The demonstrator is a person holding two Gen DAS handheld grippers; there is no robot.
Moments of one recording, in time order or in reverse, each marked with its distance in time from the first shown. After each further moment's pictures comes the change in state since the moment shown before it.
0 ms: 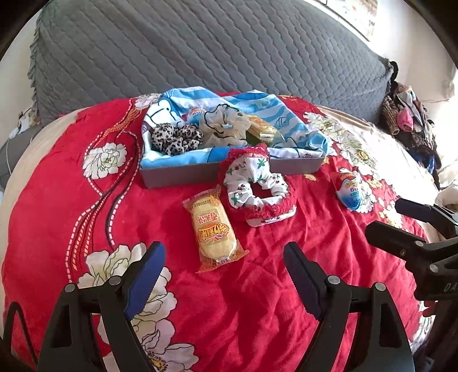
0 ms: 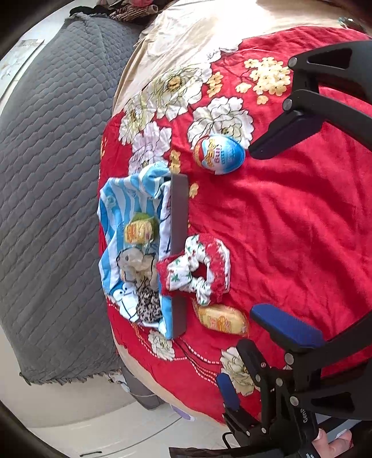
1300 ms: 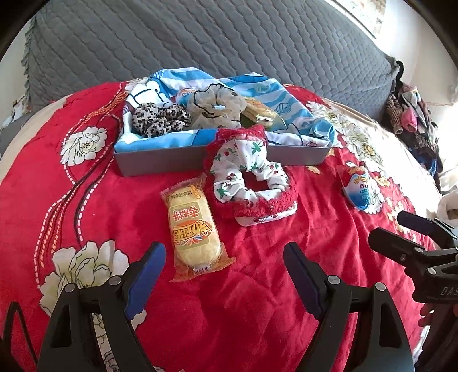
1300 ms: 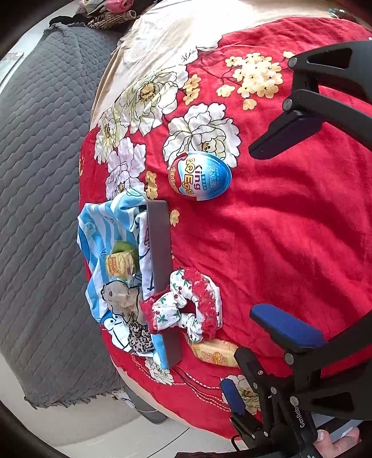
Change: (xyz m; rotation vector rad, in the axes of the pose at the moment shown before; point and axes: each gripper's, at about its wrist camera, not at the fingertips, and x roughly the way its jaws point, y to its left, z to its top) left arm 0.044 -0.014 0.001 -0.030 0.045 -0.015; right arm 0.032 -0.034 -0.010 0.074 0.046 -0.026
